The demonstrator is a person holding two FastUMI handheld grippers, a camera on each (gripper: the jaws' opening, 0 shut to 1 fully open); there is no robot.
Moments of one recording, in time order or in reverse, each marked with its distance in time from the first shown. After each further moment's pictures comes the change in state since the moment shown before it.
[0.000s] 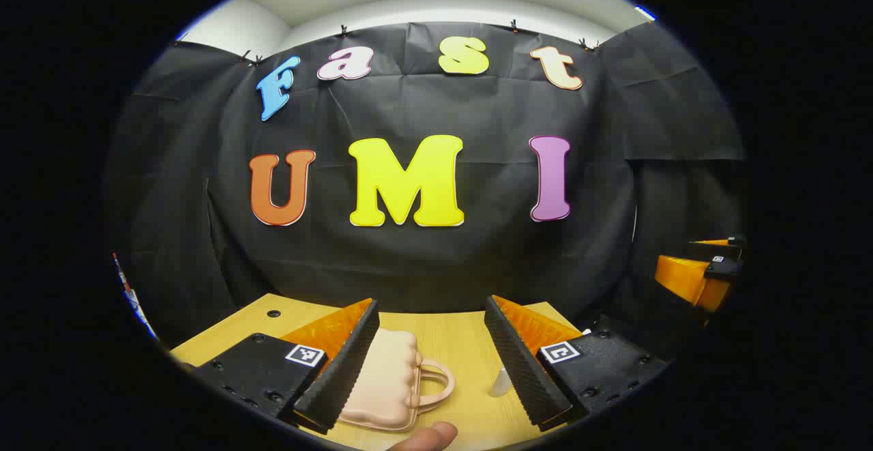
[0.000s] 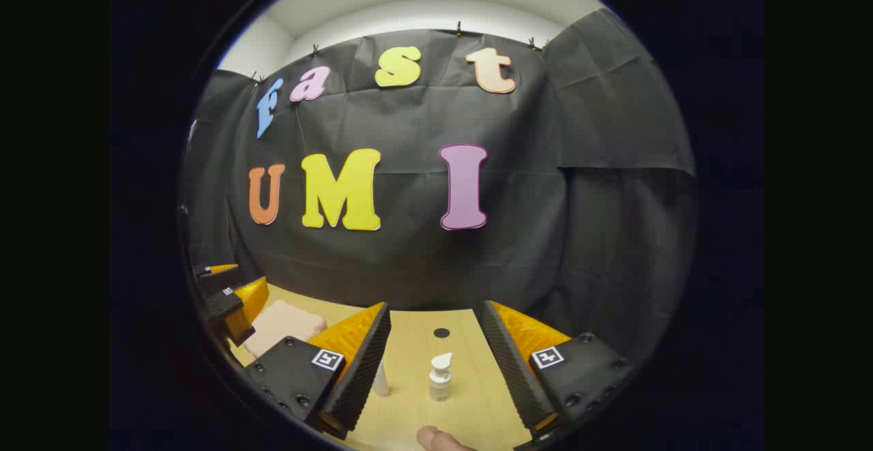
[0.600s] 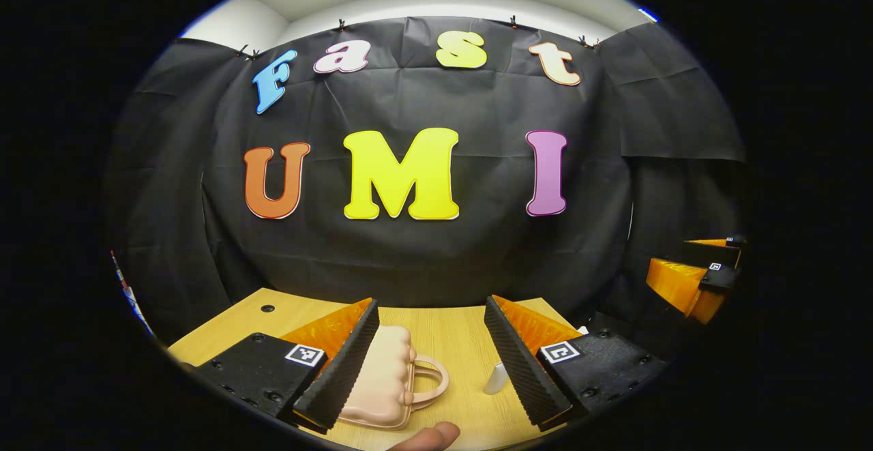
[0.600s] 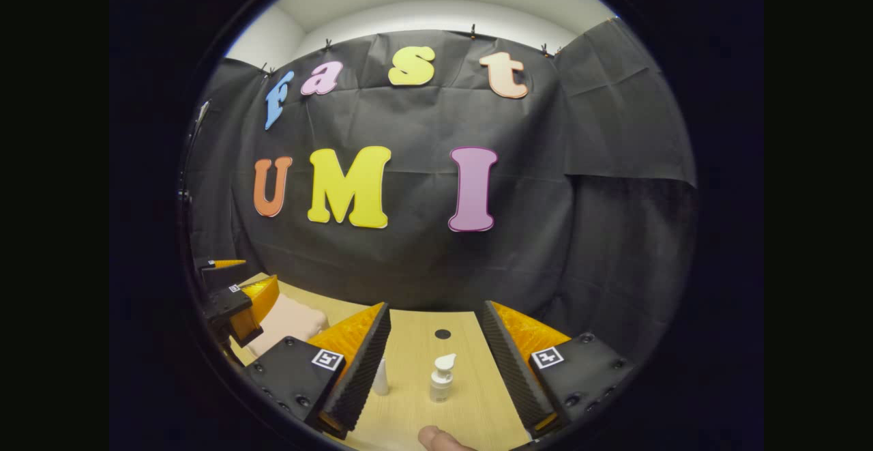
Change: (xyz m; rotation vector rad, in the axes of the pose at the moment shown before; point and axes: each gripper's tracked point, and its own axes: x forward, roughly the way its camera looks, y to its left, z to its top) left arm 0.001 -0.004 -0.008 -0.010 0.033 -0.018; right arm 0.000 0.013 -0.004 -0.047 0.005 0.026
